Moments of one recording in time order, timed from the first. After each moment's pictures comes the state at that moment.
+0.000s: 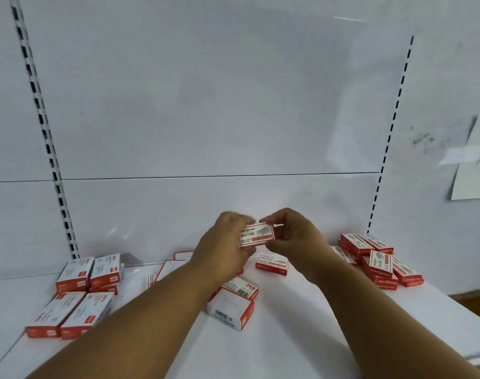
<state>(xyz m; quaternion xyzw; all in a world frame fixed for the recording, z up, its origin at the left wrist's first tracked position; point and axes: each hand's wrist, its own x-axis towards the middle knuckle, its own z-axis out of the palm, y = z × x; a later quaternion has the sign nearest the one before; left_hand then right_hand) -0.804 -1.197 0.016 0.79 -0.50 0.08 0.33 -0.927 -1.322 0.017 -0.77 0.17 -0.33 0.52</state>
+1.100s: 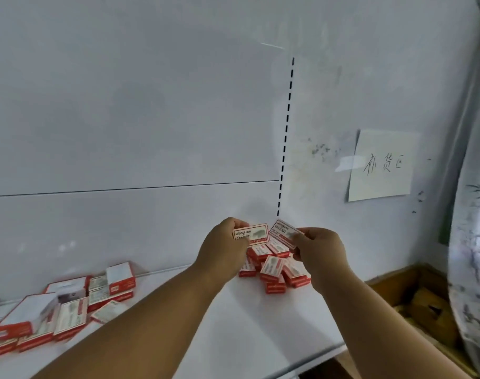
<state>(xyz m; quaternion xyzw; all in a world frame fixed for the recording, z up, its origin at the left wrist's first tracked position) -0.945 -1.330 0.038 0.72 -0.44 -0.14 0.52 -1.093 -1.425 0.031 -0.62 0.45 -0.46 0.44</state>
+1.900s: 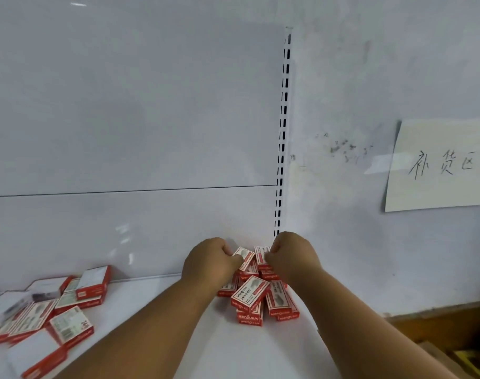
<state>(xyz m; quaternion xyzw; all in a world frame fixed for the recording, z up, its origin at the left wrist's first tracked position) -0.952 -1.410 0.013 0.88 -0.34 0.01 0.34 -1.061 -1.528 0.020 -0.86 0.42 -0.21 0.21</state>
